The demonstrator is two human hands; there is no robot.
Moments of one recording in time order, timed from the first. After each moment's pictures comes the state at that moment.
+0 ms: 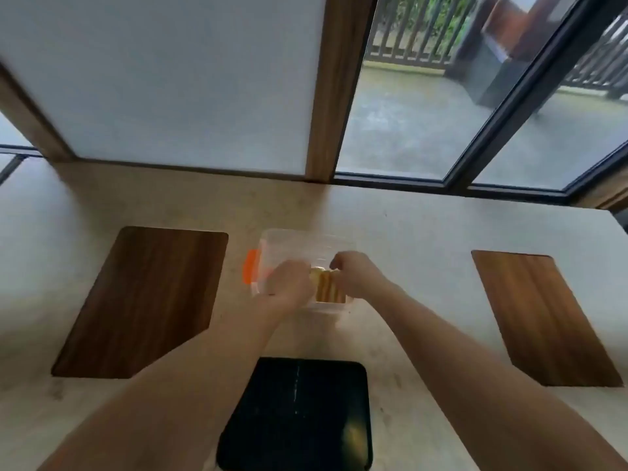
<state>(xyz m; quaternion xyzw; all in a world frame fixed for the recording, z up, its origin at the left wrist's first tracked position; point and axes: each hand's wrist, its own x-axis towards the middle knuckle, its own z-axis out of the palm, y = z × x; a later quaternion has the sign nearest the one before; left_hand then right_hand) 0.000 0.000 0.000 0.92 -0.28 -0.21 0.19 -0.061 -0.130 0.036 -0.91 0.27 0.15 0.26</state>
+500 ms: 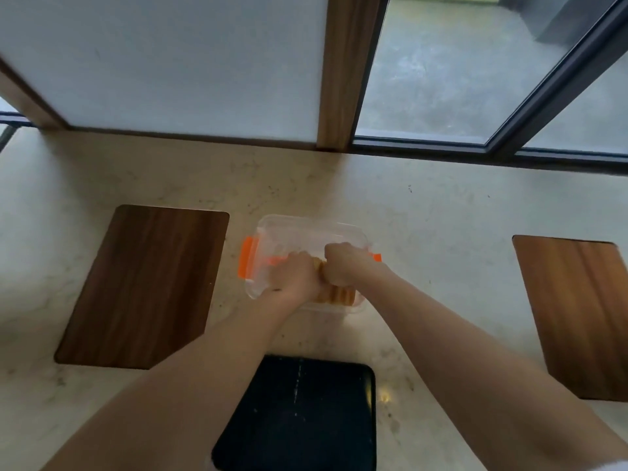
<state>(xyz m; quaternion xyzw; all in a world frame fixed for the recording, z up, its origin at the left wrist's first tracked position) 0.023 -0.034 -0.049 0.94 -0.24 -0.25 0.07 -0.006 -0.143 -0.004 -0.92 0.17 0.31 0.15</state>
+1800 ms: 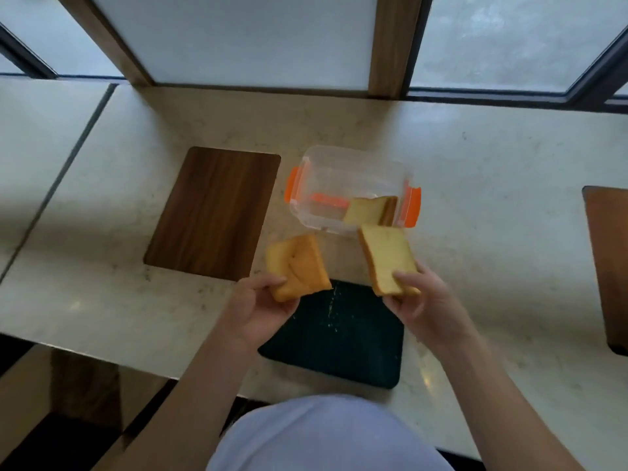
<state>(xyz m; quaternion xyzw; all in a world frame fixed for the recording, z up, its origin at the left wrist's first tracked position) -0.122 0.146 0.015 0.35 0.30 -0.37 0.80 -0.224 -0.104 0.008 -0.27 0.28 0.07 0.92</state>
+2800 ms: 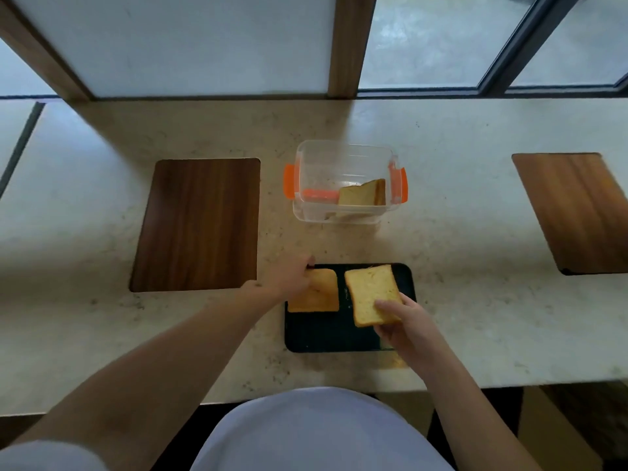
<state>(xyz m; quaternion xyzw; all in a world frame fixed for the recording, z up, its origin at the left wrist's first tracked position) -0.054 0.162 -0.053 0.85 -0.38 -0.31 0.16 -0.273 0.024 -0.026 -0.36 0.46 0.00 0.81</state>
